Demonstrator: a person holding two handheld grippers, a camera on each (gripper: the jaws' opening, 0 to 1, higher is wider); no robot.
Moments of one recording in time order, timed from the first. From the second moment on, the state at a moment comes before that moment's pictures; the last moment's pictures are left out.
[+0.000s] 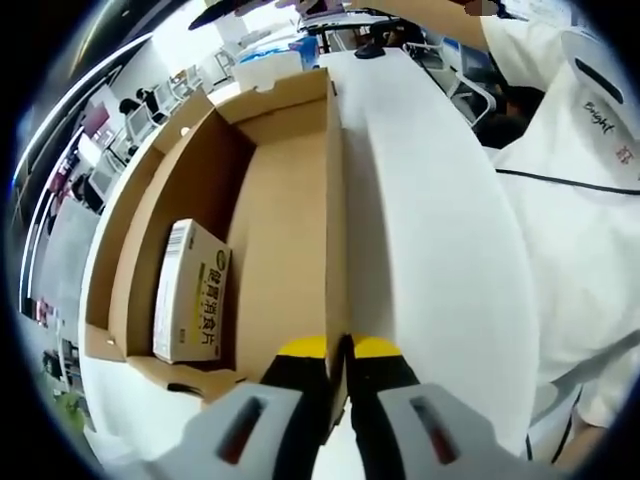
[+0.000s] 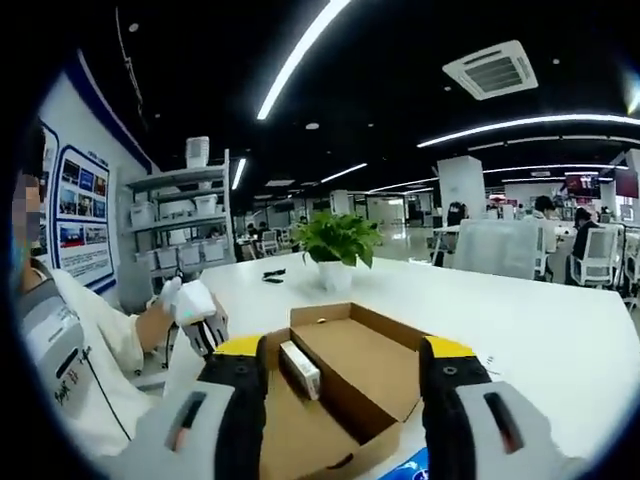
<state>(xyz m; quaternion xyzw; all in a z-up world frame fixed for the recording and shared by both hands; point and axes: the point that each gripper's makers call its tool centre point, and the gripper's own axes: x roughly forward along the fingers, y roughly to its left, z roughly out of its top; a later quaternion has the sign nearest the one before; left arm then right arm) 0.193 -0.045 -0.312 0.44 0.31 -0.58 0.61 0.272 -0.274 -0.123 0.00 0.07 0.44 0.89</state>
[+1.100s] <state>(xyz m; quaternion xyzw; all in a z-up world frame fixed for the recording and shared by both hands) 0.190 -0.044 -0.313 0.43 0.33 -0.59 0.60 0.271 -0.273 -0.137 -0.02 0.04 0.26 0.97</state>
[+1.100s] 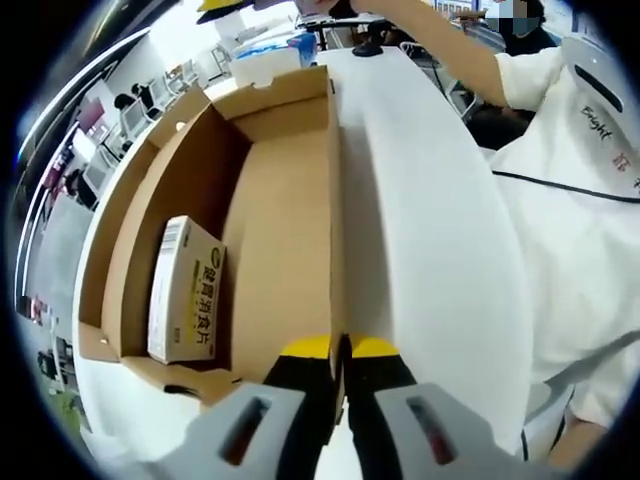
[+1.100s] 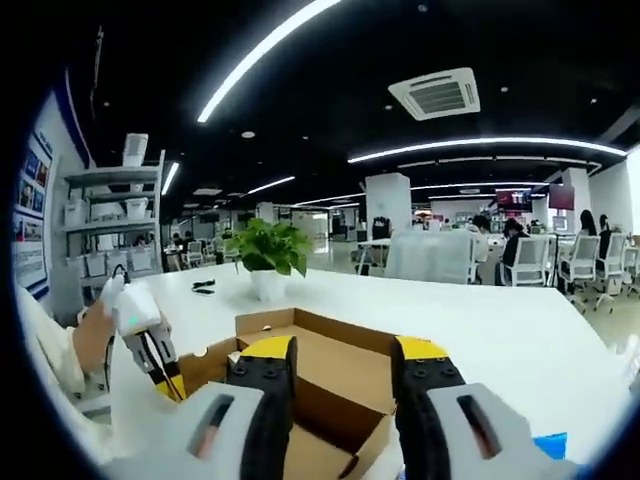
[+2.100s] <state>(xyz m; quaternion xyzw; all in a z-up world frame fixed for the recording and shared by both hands) 0.190 -0.046 -0.313 0.43 0.35 -0.58 0.60 0.275 -0.162 -0.199 -0.21 0.06 0.42 0.88</state>
